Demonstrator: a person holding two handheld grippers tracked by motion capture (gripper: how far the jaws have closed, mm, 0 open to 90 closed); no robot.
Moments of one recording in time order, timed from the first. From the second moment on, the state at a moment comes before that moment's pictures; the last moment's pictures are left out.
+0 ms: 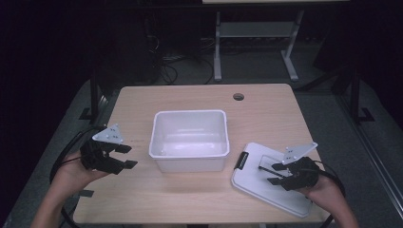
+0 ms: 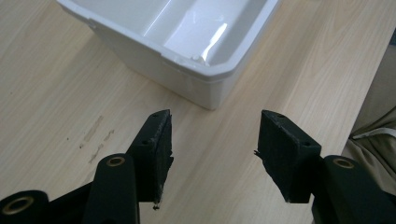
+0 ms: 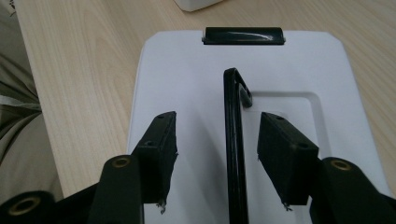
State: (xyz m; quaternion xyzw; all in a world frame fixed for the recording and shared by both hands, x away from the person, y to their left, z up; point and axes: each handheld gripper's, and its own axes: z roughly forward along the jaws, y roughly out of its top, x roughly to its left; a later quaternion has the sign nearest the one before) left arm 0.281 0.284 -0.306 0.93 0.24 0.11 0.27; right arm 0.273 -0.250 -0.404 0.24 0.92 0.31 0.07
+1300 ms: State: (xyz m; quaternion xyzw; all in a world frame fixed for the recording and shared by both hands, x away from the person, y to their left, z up) left arm 0.254 0.298 -0.370 0.92 0.26 0.12 0.28; right arm 0.283 -0.246 -0.409 0.24 0.93 0.26 0.09
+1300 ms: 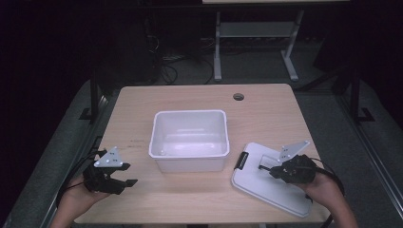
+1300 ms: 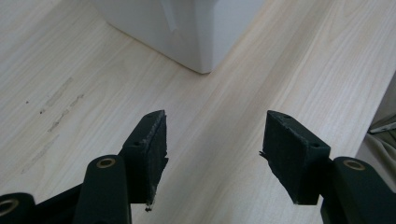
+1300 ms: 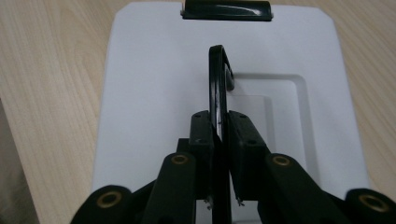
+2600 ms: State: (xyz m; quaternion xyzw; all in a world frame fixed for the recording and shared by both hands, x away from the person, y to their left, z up) left arm 0.250 0.294 -0.405 0.92 0.26 0.11 0.29; right arm 0.304 -0.251 -0.405 0.23 0.94 0.24 0.06
